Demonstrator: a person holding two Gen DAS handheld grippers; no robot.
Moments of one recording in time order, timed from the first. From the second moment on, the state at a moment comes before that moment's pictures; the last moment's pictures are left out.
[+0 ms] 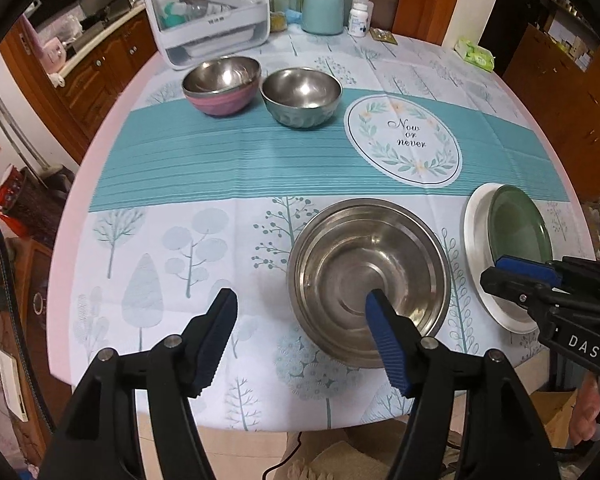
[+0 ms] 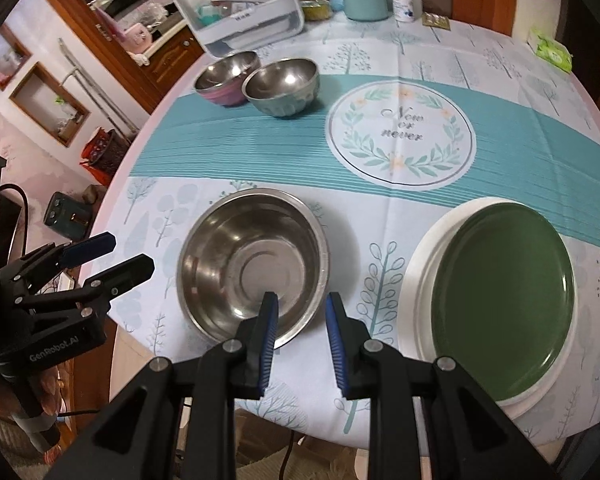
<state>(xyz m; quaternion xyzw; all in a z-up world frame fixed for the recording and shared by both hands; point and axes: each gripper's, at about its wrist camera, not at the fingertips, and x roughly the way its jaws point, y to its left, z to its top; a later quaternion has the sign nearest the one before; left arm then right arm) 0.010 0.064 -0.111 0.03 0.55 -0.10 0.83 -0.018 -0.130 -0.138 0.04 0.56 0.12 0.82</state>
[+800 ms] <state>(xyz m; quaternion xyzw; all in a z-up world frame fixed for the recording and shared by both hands) 0.102 0.157 -0.043 0.03 0.48 -0.14 0.87 0.065 -0.059 -0.048 0.05 0.49 0.11 0.86</state>
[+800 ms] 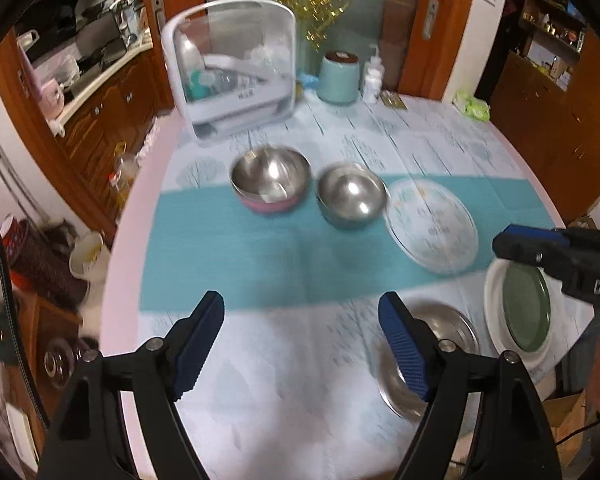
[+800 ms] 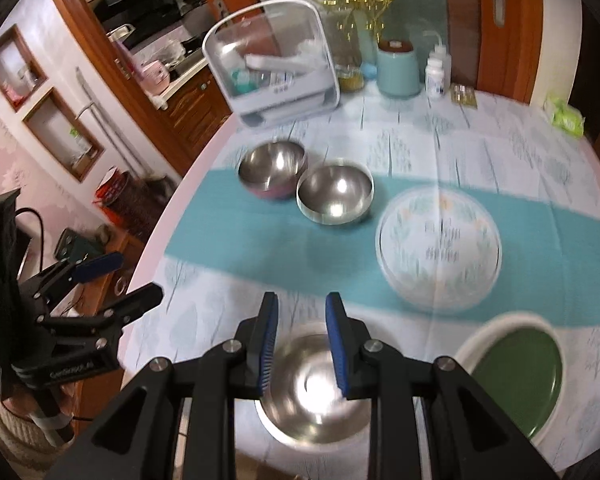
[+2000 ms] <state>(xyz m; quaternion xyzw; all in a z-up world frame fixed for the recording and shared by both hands) 0.391 0.192 -0.222 -0.15 0.63 -0.19 0.74 0.357 0.019 -0.181 0.04 0.61 0.03 0.79</state>
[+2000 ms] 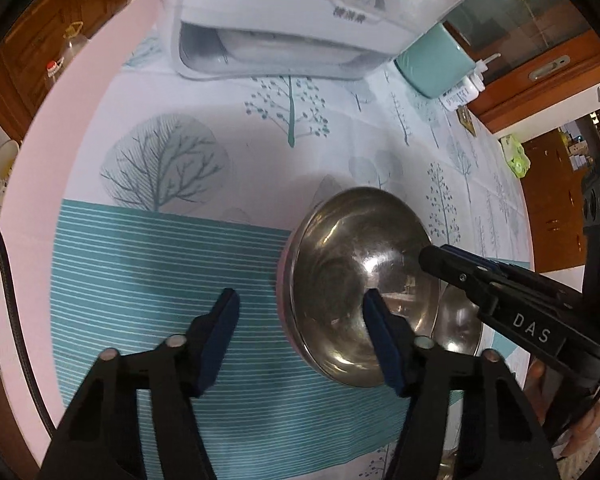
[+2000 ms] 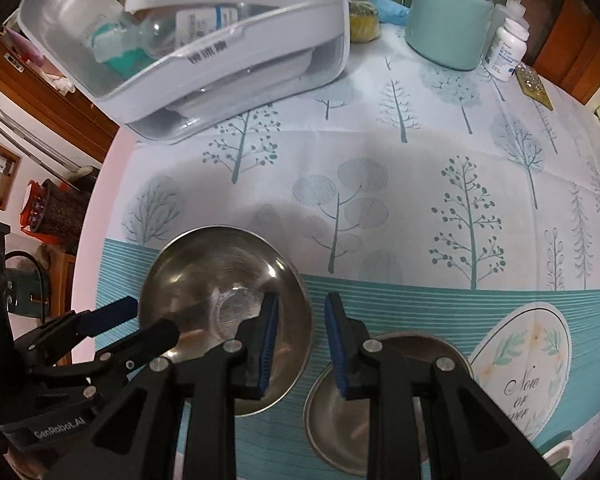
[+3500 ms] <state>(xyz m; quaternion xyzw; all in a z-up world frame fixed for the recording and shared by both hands) 0.079 0.056 -0.147 -0.03 0.62 -0.26 0.74 0.031 -0.107 -0.127 0.06 0.58 0.05 0.81</state>
